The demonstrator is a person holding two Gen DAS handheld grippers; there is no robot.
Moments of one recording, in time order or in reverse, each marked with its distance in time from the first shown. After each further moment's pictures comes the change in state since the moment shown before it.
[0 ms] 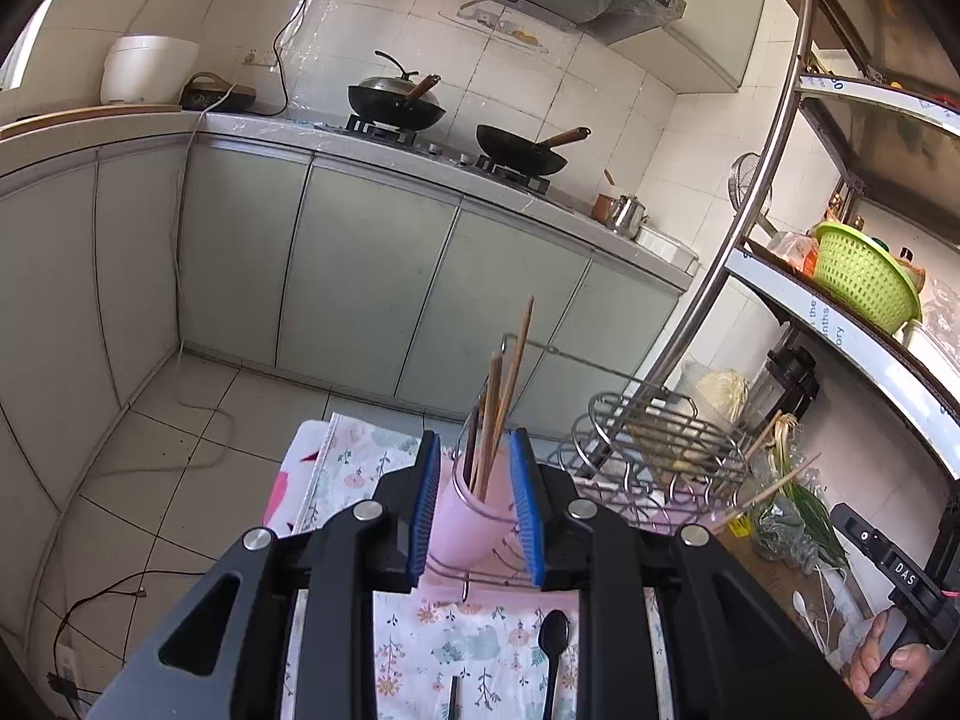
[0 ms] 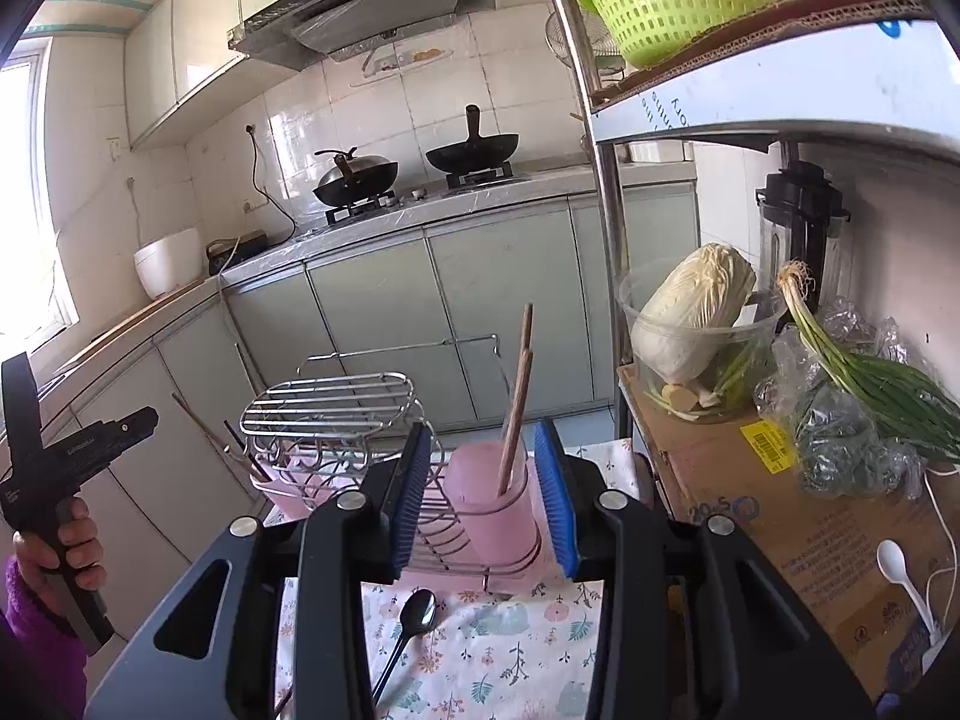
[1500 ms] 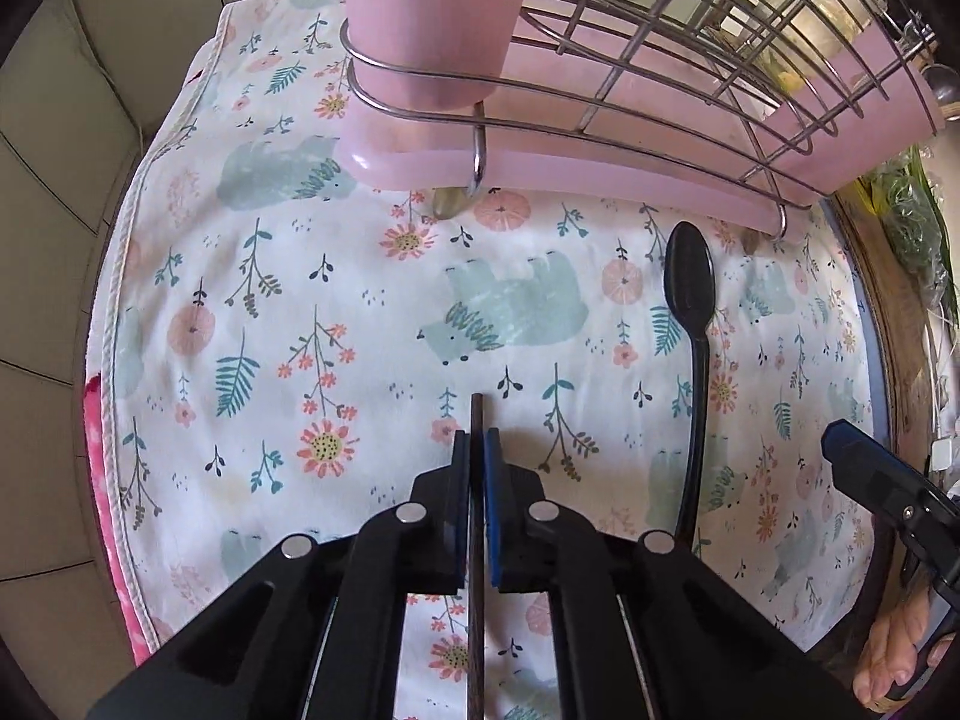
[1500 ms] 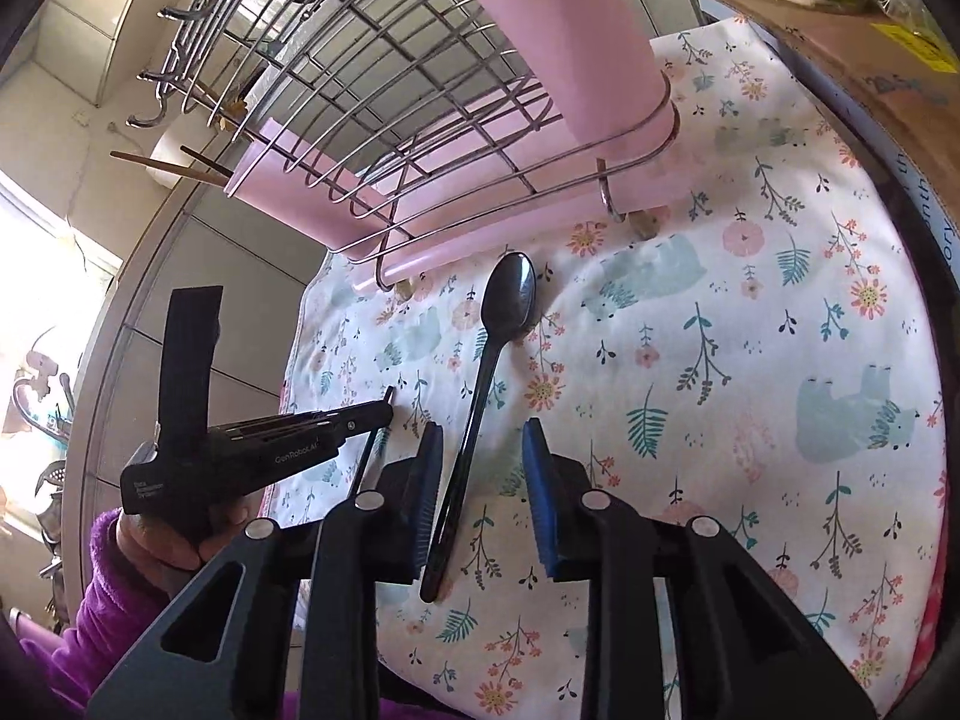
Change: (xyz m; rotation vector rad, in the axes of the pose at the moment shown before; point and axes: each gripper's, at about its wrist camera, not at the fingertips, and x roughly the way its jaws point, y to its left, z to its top) left arm 0.160 -0.010 -0.181 0.139 0.804 0.120; right arm 0.117 0.006 -0.168 0.288 0.605 0.266
